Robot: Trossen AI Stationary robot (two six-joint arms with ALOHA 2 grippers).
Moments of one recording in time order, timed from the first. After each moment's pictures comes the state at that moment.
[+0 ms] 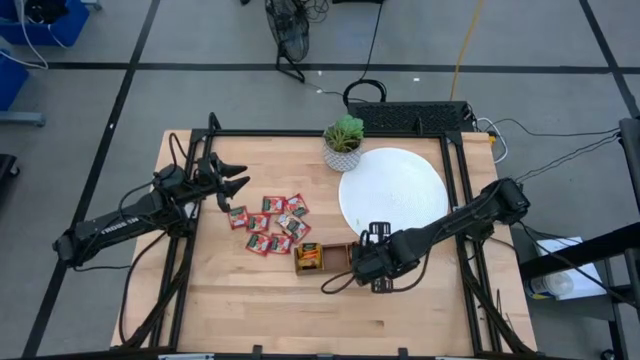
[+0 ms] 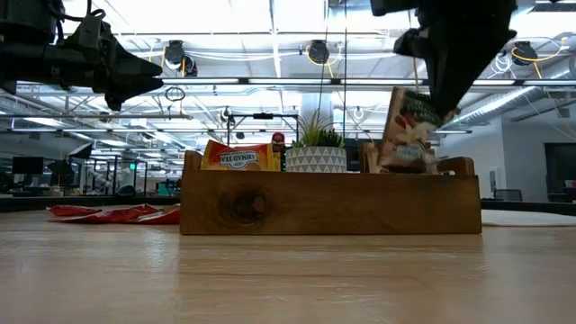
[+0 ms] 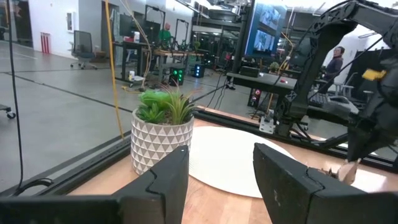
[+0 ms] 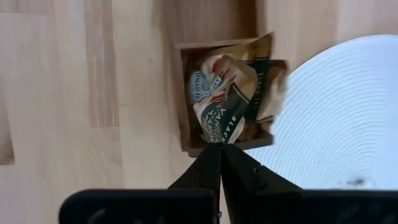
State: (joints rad) left arm 0.52 0.28 0.12 0.21 0.20 -0.16; right arm 0.43 1.75 1.41 -1.14 0.23 0.40
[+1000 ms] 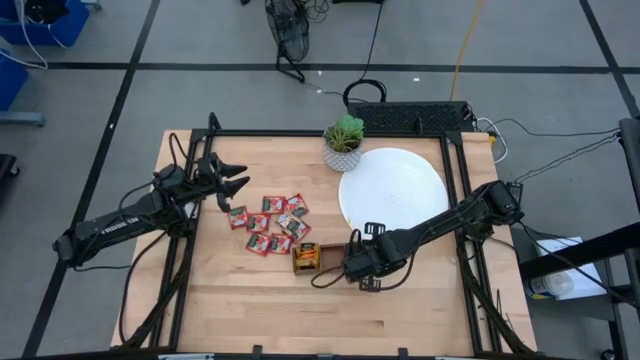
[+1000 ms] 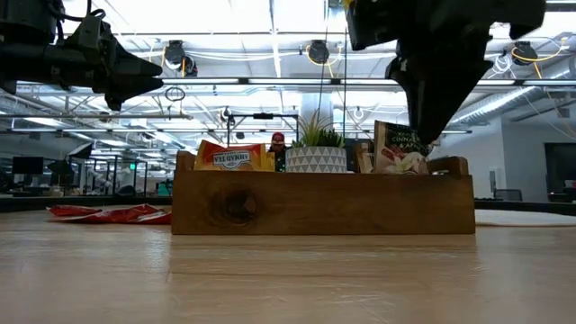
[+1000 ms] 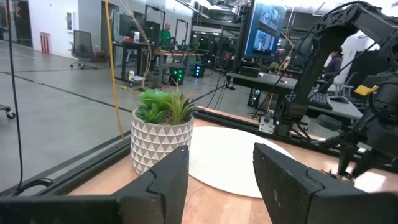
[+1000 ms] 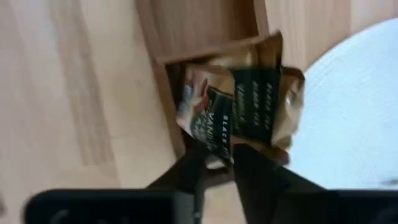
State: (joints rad) left arm 0.52 0.28 0.12 0.21 0.20 -0.16; right arm 0.38 1.83 1.41 -1.05 0.21 0.50
